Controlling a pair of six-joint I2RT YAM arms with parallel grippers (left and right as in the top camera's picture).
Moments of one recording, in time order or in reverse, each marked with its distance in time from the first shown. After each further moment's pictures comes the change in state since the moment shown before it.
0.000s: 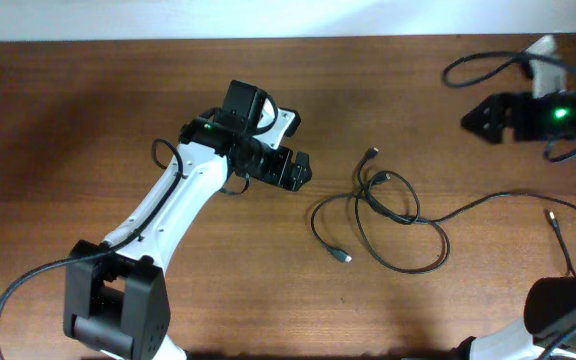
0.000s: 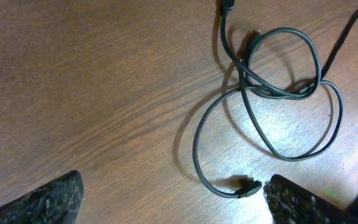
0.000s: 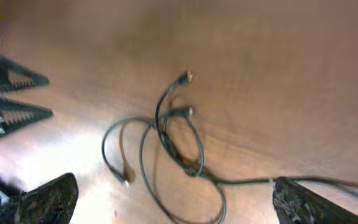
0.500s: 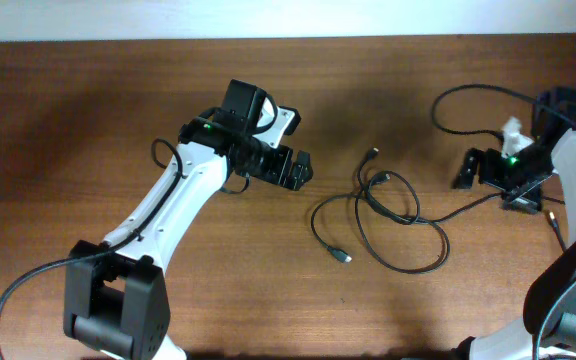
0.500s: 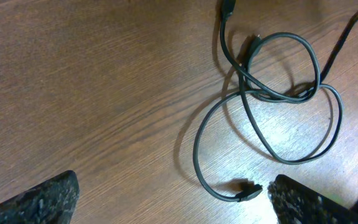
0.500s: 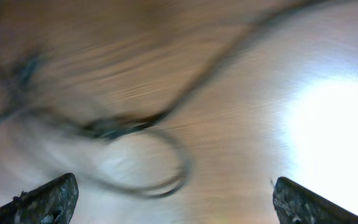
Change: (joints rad) left arm 0.000 0.000 0.000 0.014 0.000 0.000; right arm 0.011 0.002 -0.476 0.206 0.441 0.546
